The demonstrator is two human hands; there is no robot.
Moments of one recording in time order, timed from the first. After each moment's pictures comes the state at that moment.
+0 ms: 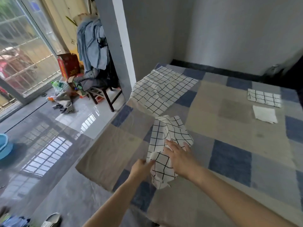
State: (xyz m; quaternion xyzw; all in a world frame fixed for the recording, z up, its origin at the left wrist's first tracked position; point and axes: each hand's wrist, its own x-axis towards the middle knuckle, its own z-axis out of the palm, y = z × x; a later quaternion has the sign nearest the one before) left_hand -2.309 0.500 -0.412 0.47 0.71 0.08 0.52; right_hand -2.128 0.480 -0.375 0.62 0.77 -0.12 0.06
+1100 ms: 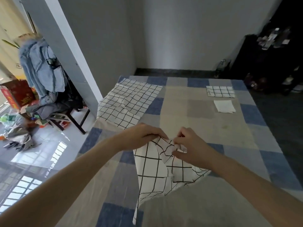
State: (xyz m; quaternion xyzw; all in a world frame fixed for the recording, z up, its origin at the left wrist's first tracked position) left_hand -2.215 0.613 -0.244 0.93 0.15 0.02 0.32; right_hand -2.026 0.471 -0.288 0.66 0.70 -0.18 -0.22
